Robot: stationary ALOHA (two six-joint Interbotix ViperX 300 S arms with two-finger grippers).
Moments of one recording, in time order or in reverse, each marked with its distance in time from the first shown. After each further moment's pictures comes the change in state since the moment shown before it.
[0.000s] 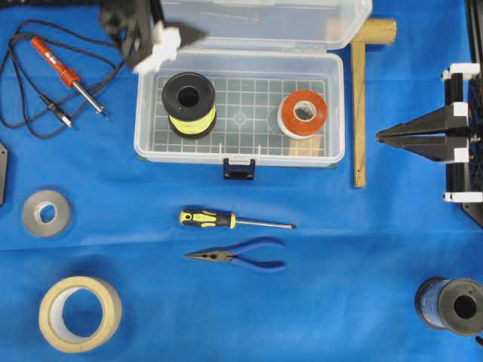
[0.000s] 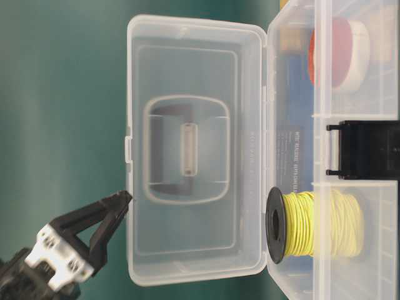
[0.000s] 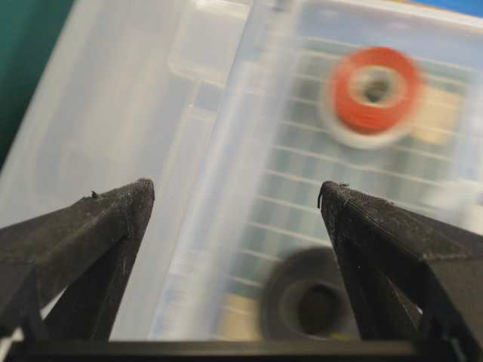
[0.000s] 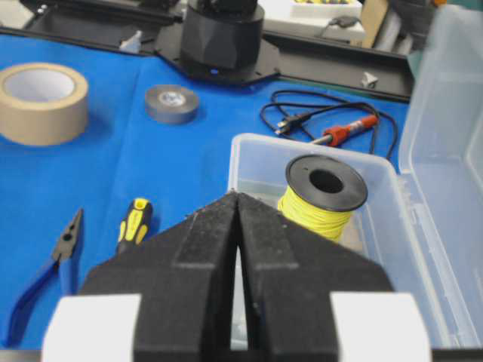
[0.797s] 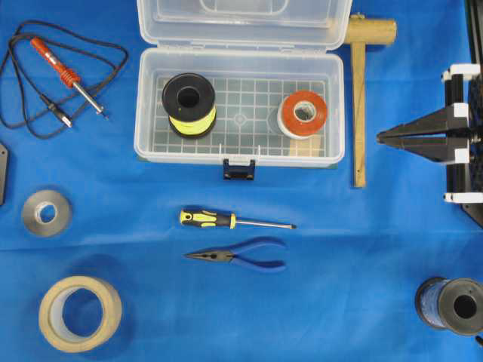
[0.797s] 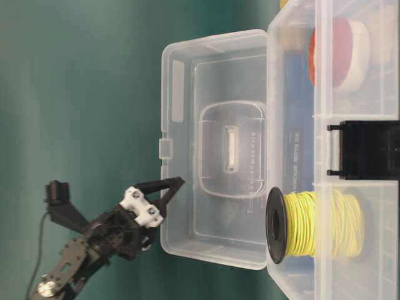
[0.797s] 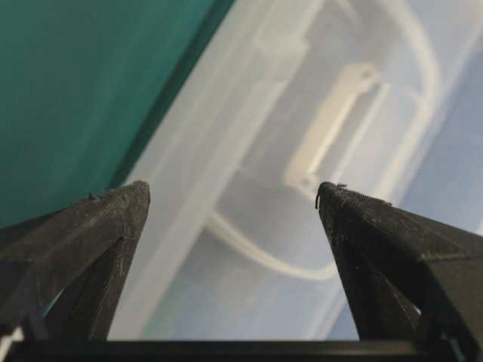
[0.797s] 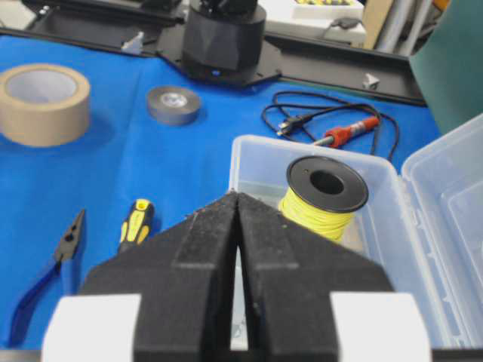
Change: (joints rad) left arm 0.296 0.302 -0.170 0.008 -0.132 0.094; right arm 0.002 -0.002 0.000 0.002 0.002 -0.002
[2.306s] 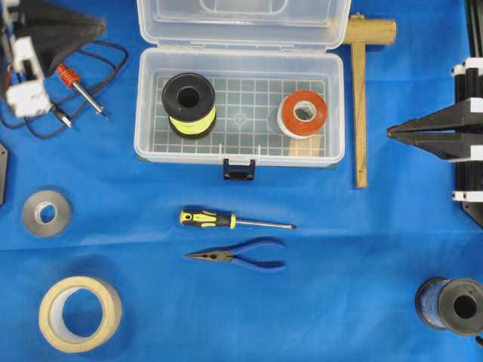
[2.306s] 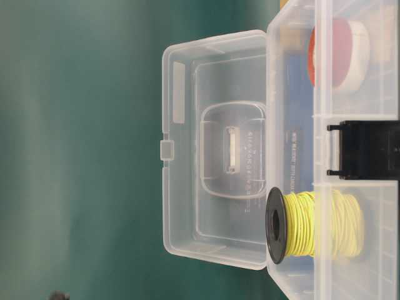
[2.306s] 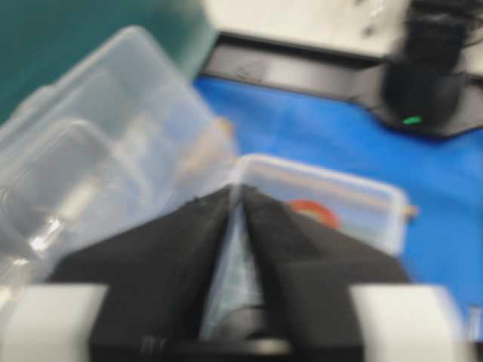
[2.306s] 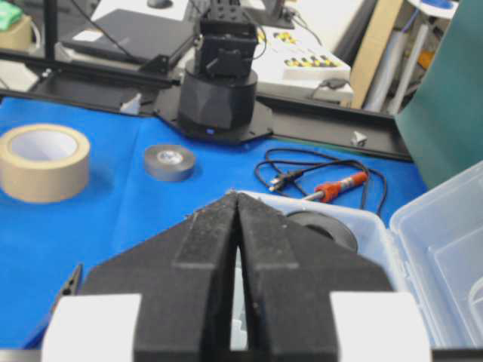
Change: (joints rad) left arm -0.275 -0.819 0.670 -0.015 -0.469 -0.187; right arm 0.008 -0.038 0.000 -0.002 -0.072 0.000
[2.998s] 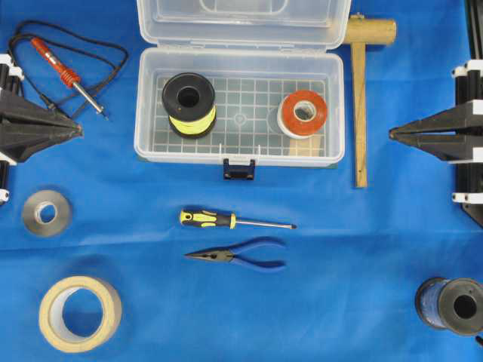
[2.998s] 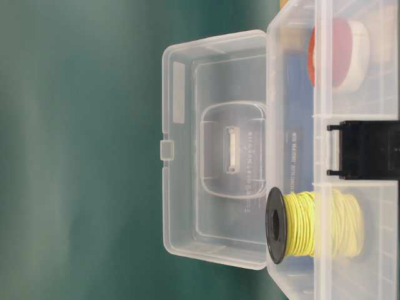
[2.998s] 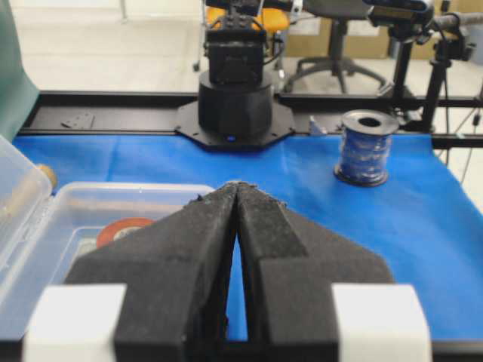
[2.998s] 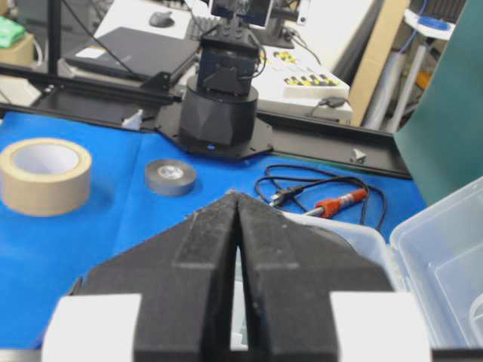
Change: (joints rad) left arm -0.360 -0.199 0.314 0.034 -0.307 -0.046; right arm 0.009 0.000 0.023 -0.002 -0.066 -0.005
